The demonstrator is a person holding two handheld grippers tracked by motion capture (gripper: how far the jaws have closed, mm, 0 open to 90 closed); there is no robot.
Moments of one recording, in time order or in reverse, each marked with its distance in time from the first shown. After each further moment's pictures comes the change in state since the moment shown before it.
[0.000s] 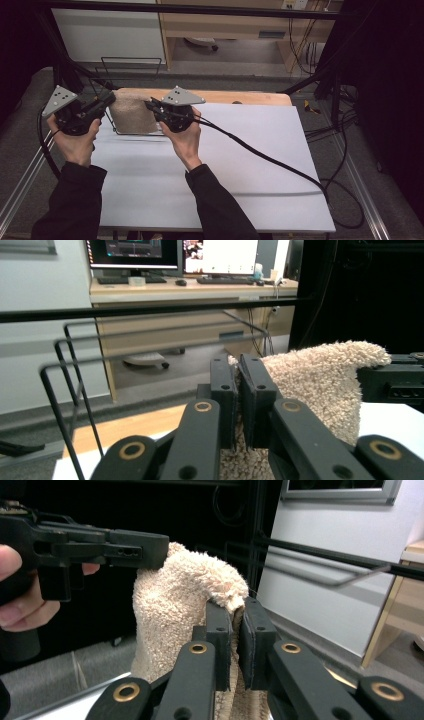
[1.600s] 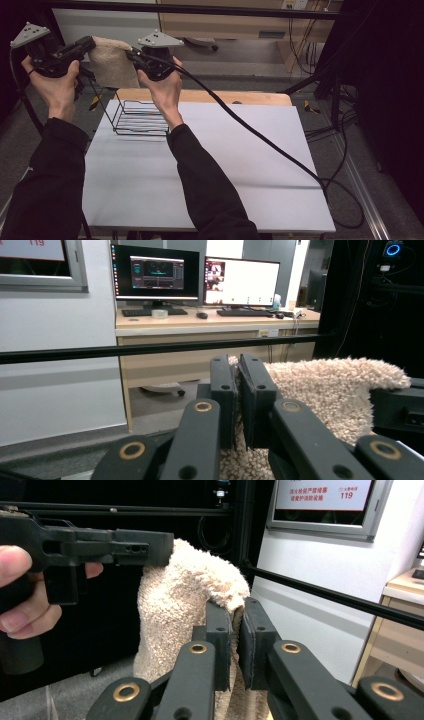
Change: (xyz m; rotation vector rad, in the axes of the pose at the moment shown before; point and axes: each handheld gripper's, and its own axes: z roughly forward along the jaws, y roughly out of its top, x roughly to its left) left arm 0.062 0.095 0.046 -0.062 0.041 -0.030; right arm -0.034 0.092 0.066 -0.041 -0.041 -0.014
